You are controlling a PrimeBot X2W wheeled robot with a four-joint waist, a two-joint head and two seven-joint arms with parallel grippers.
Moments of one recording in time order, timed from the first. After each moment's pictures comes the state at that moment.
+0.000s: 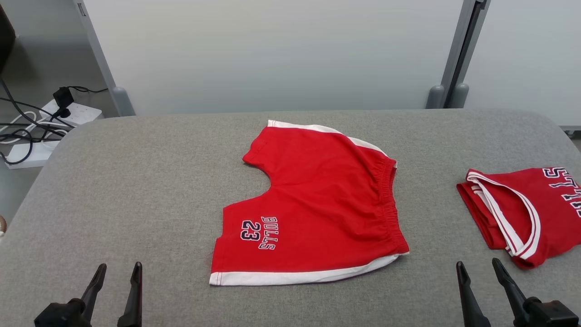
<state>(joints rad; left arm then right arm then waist) 0.11 0.33 -0.18 0.18 -0.49 0.08 -0.25 0.15 -0.06 0.02 0.12 0.16 0.13 -0.23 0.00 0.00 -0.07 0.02</state>
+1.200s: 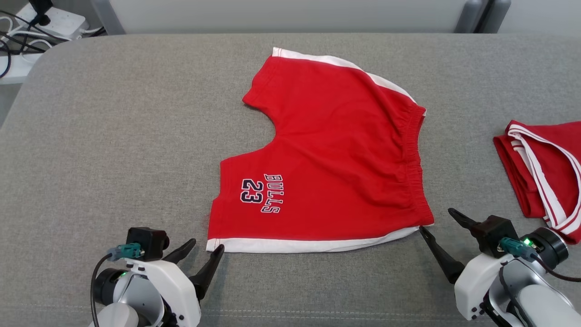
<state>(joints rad) -0.20 0.30 -0.41 0.32 -0.62 -0.11 0.19 -0.26 -0.40 0.47 0.31 0.29 0.13 0.00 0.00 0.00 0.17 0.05</state>
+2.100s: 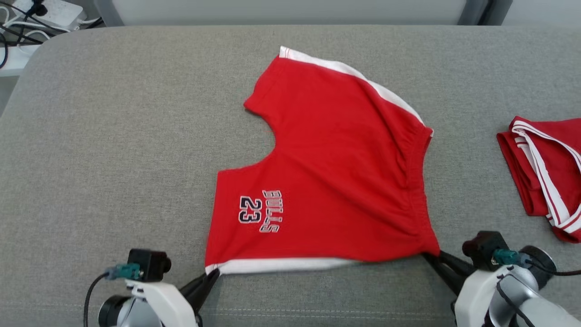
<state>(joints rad) -0.18 0.33 -0.48 0.30 -0.77 -0.12 0.23 -0.33 -0.50 0.69 0.32 0.50 0.13 0.03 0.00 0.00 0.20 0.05</state>
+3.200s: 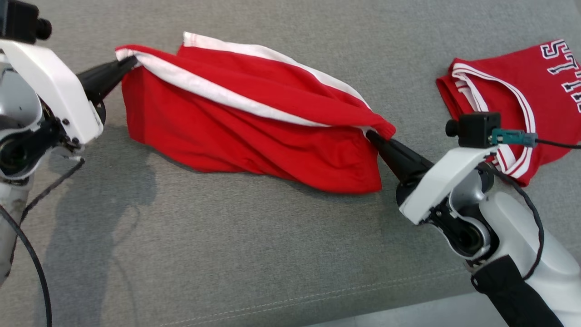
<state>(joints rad) -0.81 0.54 -0.37 0.28 -1.03 -0.12 0.63 -0.60 -0.27 0.57 0.29 0.95 0.13 0.15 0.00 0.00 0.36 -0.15</state>
